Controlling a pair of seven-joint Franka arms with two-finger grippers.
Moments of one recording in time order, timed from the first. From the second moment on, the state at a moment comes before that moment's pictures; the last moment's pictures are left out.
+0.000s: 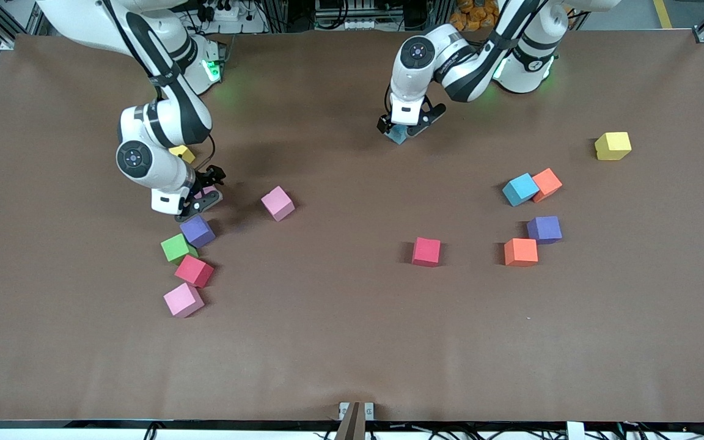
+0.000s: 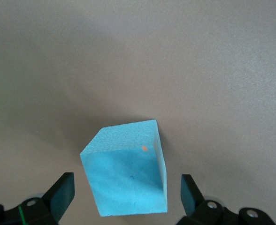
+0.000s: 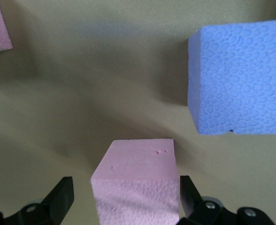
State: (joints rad) left arm -0.36 0.21 -0.67 -2.51 -0.07 2.62 -1.62; right arm 0.16 0.23 0.08 -2.43 0.07 2.45 -0.40
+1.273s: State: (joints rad) left arm -0.41 0.26 -0.67 -2.42 0.01 2.64 -1.51; right arm 0.25 0.22 0.08 -2.41 0.07 2.48 -0.50
